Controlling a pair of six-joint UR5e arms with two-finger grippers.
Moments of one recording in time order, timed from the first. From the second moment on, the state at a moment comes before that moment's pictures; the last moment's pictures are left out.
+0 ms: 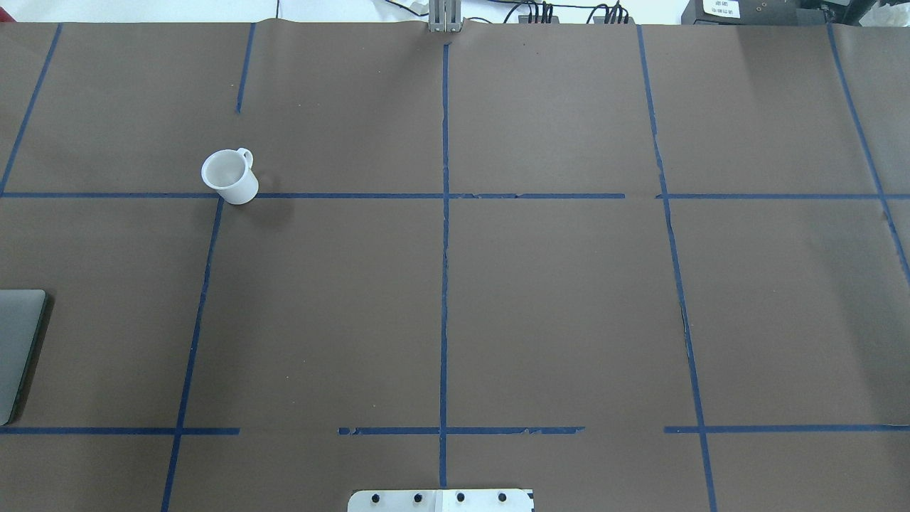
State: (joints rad) left arm -1.50 -1.46 -1.87 -1.64 -2.37 -0.19; right arm 1.54 -1.71 1.75 -1.64 2.28 -0.05
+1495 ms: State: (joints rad) left arm -0.96 -2.20 -1.33 -1.83 -2.12 -0.69; right arm 1.54 -1.71 1.75 -1.64 2.28 -0.05
